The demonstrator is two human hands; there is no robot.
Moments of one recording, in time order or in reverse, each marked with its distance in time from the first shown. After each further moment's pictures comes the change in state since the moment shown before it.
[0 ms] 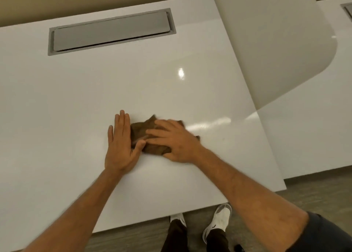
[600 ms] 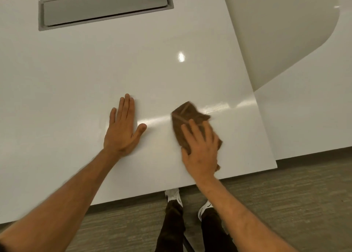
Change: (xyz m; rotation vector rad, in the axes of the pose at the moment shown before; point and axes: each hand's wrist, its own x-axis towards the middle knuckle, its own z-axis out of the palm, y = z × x) left_hand -0.006 0.003 0.007 0.112 -0.135 0.049; right_hand -0.102 -0.064 0.031 -0.087 0.354 0.762
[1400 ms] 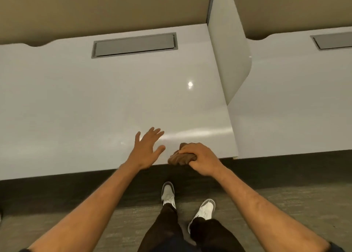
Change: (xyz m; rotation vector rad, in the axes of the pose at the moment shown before) left_hand -0.127 0.140 -0.048 -0.183 -0.111 -0.076; right_hand -0.050 0.021 -0.160 0.320 -0.673 -0.157
